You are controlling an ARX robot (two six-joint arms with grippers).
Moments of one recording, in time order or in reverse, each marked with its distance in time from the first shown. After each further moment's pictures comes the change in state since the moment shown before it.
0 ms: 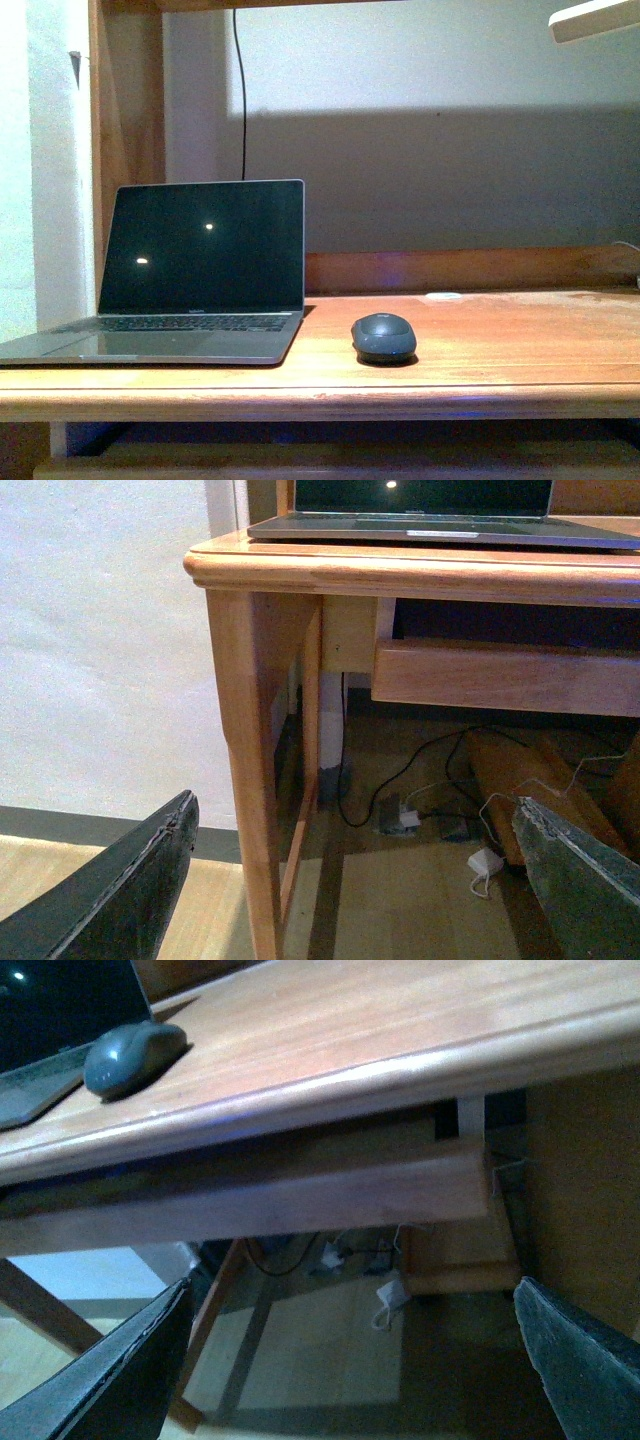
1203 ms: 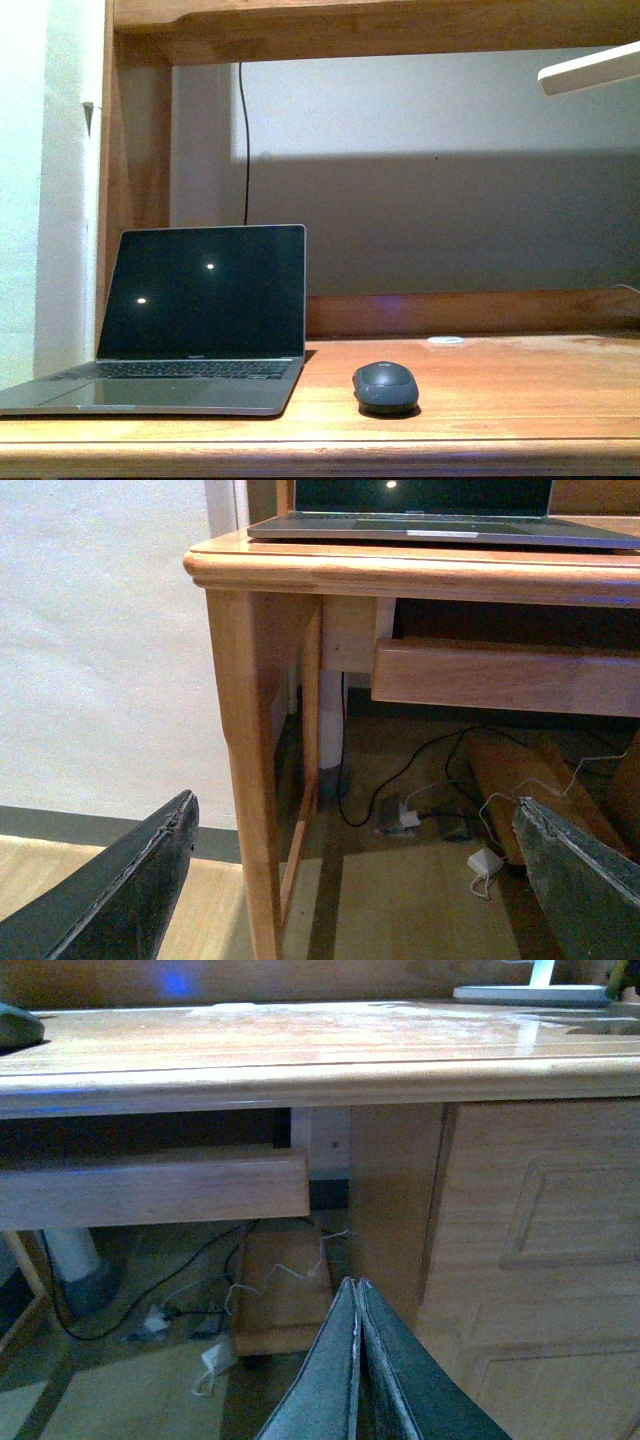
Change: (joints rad) left arm 0.000 0.000 0.000 0.000 0.000 0.000; right arm 0.074 -0.456 -0.243 -0.067 0.409 -0.256
